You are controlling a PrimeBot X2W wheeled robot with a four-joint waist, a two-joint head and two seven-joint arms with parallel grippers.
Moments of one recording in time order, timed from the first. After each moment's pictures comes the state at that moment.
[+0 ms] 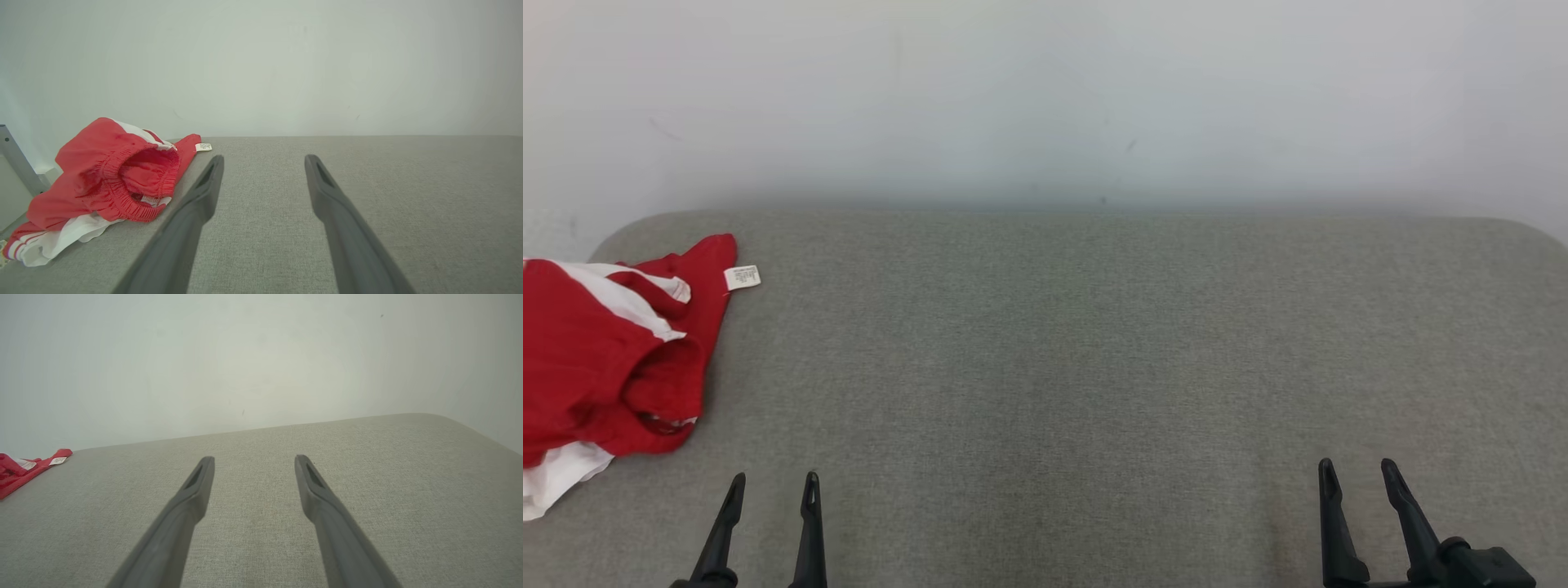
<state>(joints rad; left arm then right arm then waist) 0.06 0.06 0.06 0.09 -0.06 -0.13 -0.26 0.09 -0.05 -0.04 0.13 0.18 0.13 -0.26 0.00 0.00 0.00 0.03</state>
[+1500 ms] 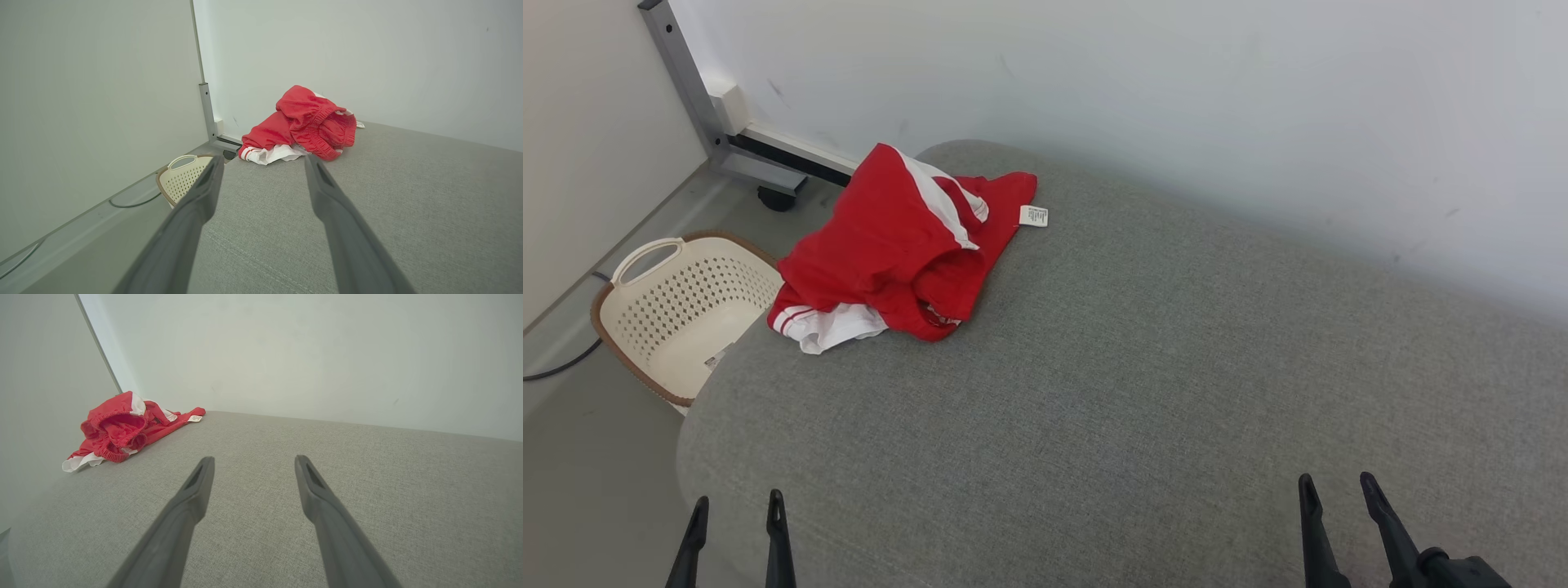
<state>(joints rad) 0.10 0.05 0.10 0.08 -0.07 -0.09 -0.26 0.10 -0.05 0.00 0.15 0.18 0.13 -0.26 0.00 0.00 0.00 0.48</state>
